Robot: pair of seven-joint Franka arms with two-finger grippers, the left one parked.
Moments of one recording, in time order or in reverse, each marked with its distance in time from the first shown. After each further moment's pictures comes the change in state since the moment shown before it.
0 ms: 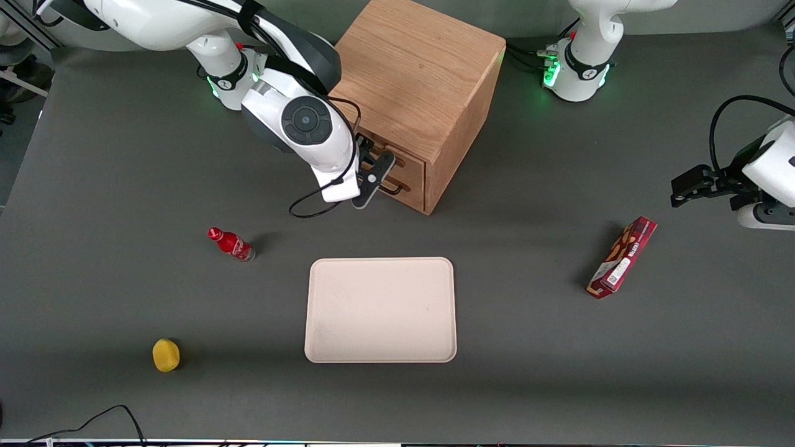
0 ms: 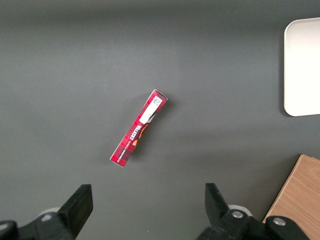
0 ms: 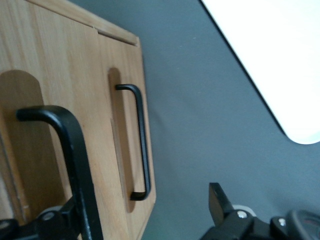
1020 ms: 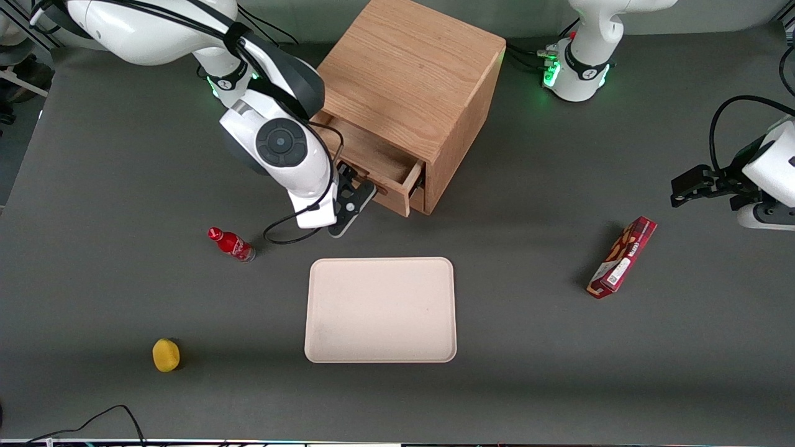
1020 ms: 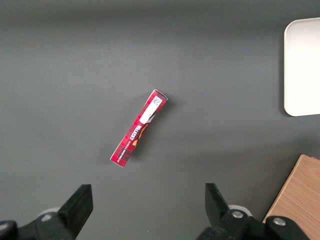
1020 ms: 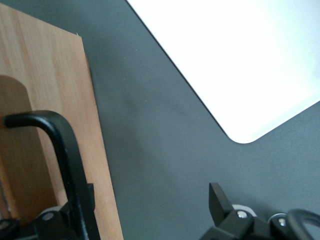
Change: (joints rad) arm -0.029 0.044 -0.037 0.067 -0.109 0.010 0.000
